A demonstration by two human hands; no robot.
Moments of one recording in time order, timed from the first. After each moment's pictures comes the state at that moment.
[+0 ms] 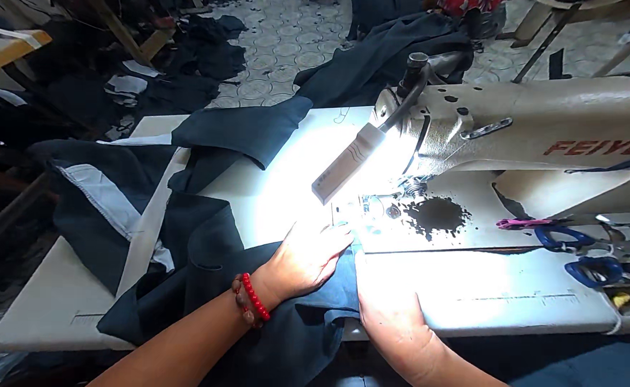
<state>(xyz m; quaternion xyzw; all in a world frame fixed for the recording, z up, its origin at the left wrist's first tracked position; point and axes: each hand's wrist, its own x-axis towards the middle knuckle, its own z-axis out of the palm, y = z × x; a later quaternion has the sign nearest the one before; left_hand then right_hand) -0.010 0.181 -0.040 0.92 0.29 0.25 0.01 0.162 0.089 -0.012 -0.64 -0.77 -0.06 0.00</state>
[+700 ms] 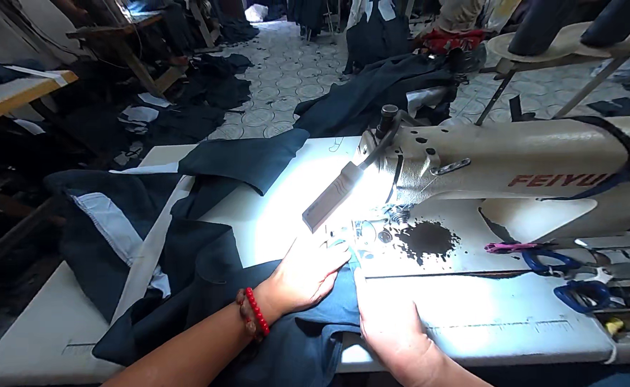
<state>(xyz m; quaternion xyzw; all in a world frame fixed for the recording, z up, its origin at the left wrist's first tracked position) -0.003 0.197 -0.043 0.93 0.30 0.21 0.01 0.172 0.113 0.018 -0.65 -0.74 0.09 -0.14</state>
